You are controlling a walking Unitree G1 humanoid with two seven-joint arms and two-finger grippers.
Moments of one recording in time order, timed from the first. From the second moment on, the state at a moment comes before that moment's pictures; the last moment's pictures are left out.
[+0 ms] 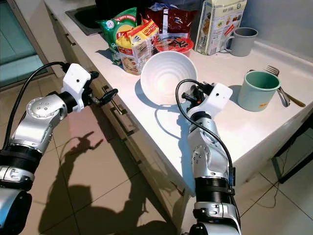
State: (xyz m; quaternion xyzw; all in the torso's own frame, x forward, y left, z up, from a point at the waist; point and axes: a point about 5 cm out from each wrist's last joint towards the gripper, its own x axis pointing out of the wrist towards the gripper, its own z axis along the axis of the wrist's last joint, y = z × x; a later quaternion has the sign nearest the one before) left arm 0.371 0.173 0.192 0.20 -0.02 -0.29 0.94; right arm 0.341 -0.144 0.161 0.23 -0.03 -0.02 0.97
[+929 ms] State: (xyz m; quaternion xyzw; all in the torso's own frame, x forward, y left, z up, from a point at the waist) left arm 0.371 0.171 0.191 0.20 -0.02 -0.29 0.93; right arm 0.335 -0.151 0.185 0.21 -0.07 -0.04 0.98
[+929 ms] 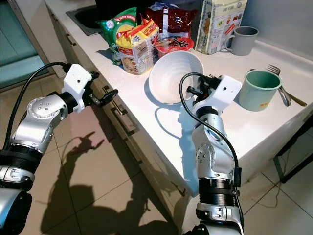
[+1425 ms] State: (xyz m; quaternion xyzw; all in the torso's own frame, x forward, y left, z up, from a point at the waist) left arm 0.371 0.172 0.191 0.21 -0.02 -0.29 0.94; right arm 0.333 -0.149 0.194 0.21 -0.08 -0.03 0.97
